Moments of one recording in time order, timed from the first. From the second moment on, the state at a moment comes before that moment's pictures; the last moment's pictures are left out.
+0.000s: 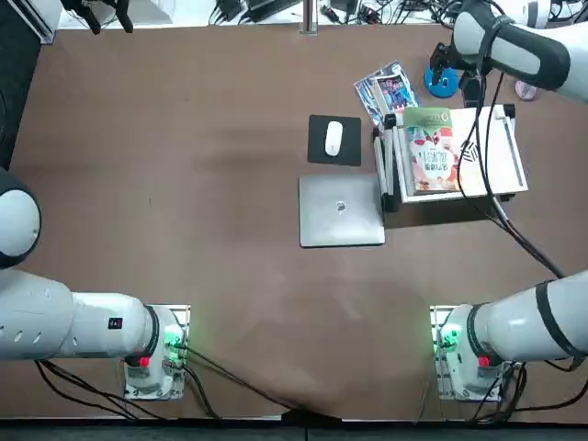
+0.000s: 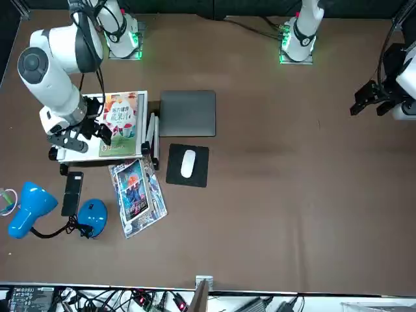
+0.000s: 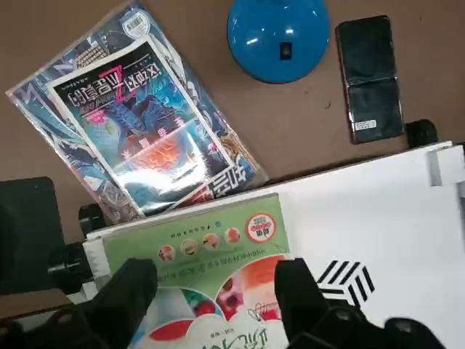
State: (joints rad) arm 0.16 0.04 0.01 -2.03 -0.08 2.10 0.40
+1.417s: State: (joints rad) arm 0.19 0.29 0.01 -1.85 -0.44 2.25 0.69
